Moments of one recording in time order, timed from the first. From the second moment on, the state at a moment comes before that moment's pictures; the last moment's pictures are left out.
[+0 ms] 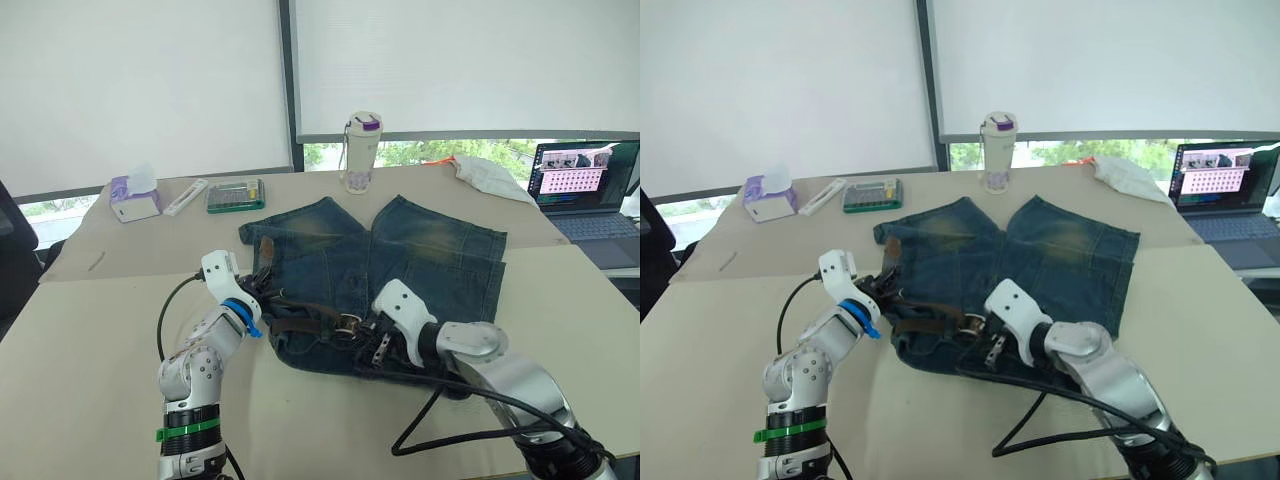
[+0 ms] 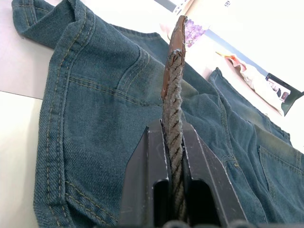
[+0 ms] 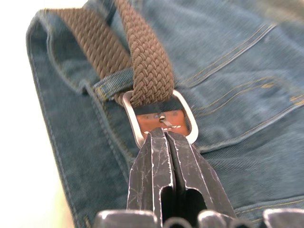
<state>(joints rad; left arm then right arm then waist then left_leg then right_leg) -0.35 0.02 0.29 -0.16 -0.57 0.73 -0.13 -0.32 -0.55 0.28 -0.57 0.16 0.98 0.63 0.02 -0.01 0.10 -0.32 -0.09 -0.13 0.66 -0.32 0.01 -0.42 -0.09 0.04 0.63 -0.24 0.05</state>
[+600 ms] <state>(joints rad) -0.35 0.02 0.28 -0.16 -0.58 0.72 -0.12 -0.38 -0.53 0.36 -0.45 0.14 0.87 0.62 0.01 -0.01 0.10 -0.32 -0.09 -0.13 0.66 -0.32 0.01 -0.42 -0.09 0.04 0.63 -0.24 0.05</state>
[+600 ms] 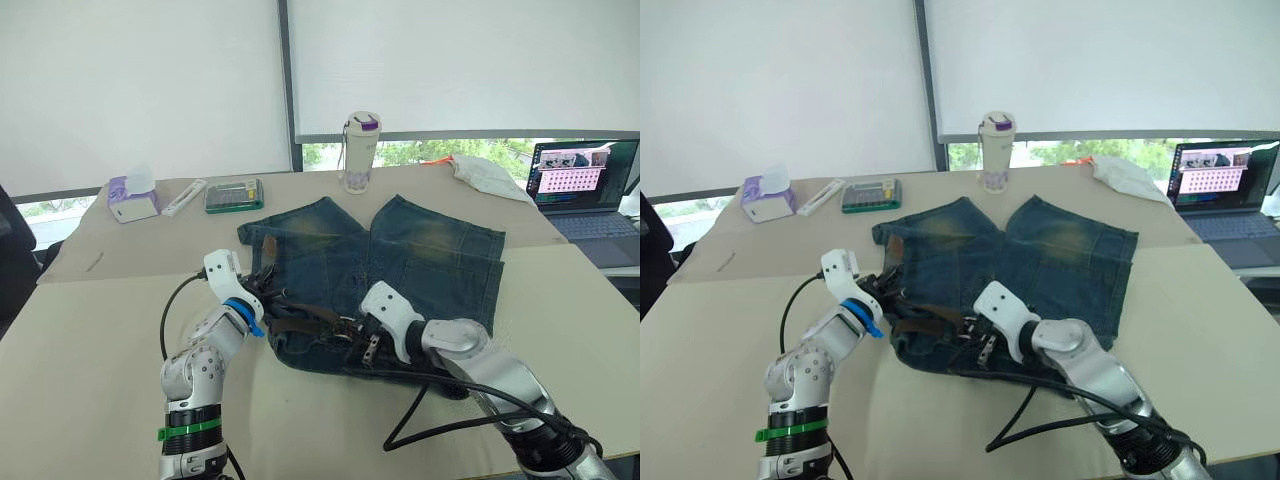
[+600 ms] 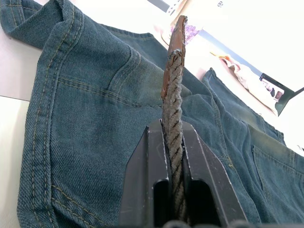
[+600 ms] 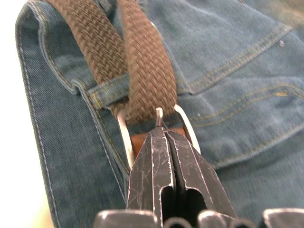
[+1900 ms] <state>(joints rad) -0.38 0.01 0.37 -0.08 -0.67 0.68 -0.02 -0.41 -0.49 0.44 -0.26 0.05 0.67 0.71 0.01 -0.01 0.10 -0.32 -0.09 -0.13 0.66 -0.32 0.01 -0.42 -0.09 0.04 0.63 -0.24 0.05</state>
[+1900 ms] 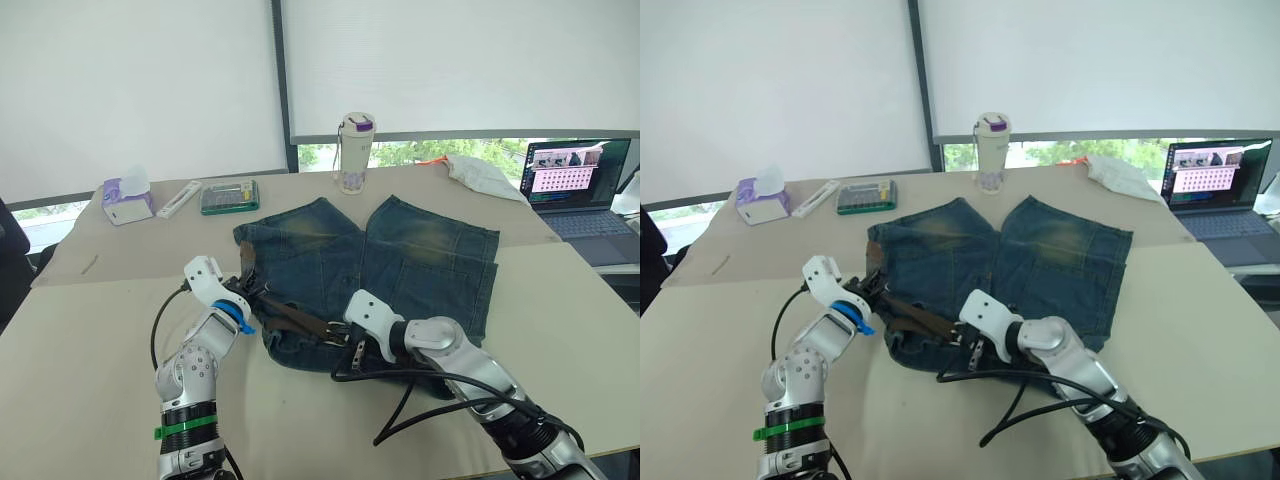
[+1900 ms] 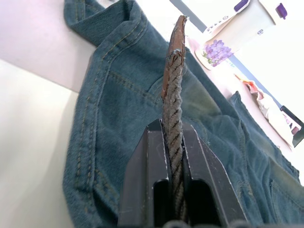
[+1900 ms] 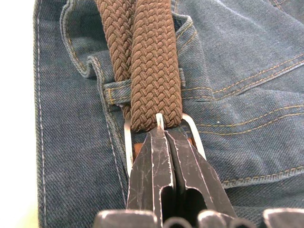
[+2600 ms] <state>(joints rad) -0.66 -0.05 0.05 0.12 -0.83 0.85 -0.41 -0.36 -0.46 0.42 -0.23 0.03 0.61 0.71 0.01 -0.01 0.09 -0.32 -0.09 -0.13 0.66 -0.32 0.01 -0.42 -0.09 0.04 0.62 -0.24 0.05</state>
